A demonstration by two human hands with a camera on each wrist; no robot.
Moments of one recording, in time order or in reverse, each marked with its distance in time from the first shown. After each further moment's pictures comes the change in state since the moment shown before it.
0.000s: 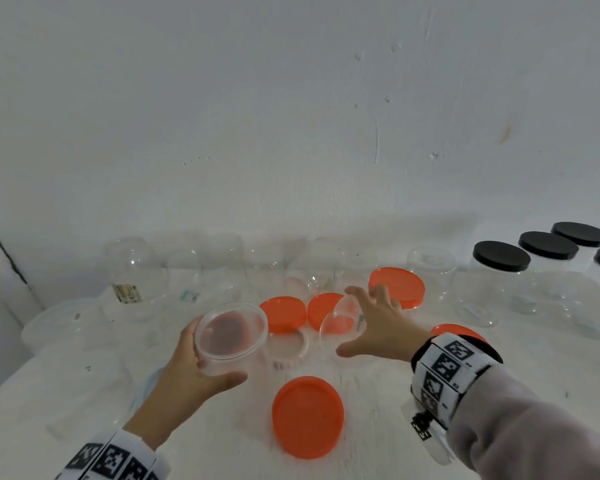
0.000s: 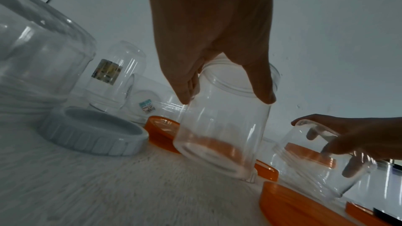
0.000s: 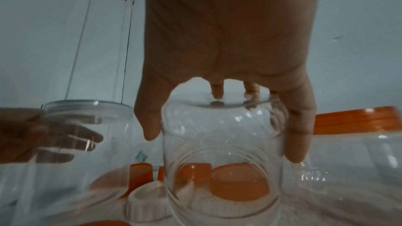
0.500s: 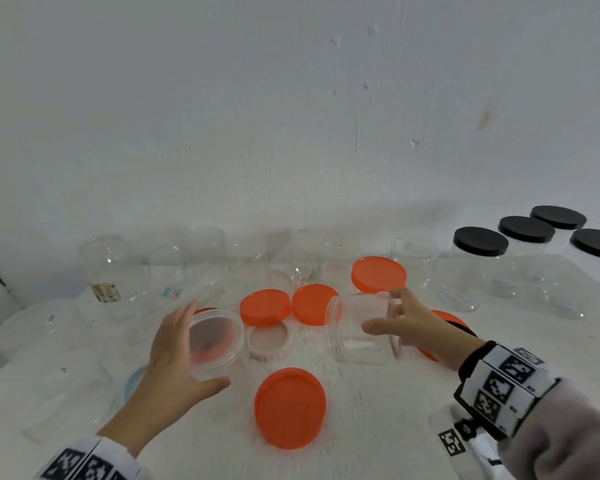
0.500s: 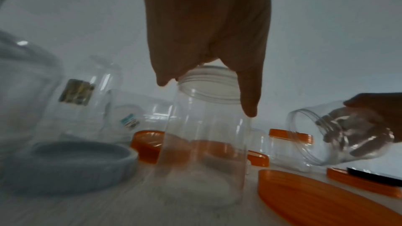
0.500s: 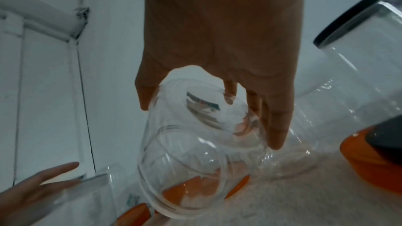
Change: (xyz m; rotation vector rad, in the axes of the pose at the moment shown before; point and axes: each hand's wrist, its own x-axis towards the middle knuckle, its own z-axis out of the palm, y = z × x) left_hand -0.004 0.011 0.008 0.488 0.037 0.147; right_hand -0.043 0.048 -0.025 0.662 -0.022 0.248
